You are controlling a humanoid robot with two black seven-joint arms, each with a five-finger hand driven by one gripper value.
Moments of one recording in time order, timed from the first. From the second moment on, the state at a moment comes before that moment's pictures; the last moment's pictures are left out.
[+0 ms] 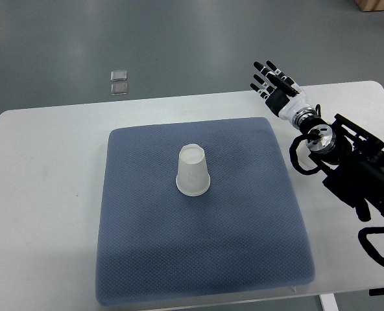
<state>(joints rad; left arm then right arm) -0.05 0.00 -0.09 -0.30 0.05 0.02 0.06 0.86 -0.06 0.81 0.45 0.10 0.15 0.17</state>
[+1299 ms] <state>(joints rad) -0.06 0.00 -0.10 -0.33 0.06 0.00 0.06 1.72 -0.63 -0.55 0.89 -0.55 0.46 0.03</state>
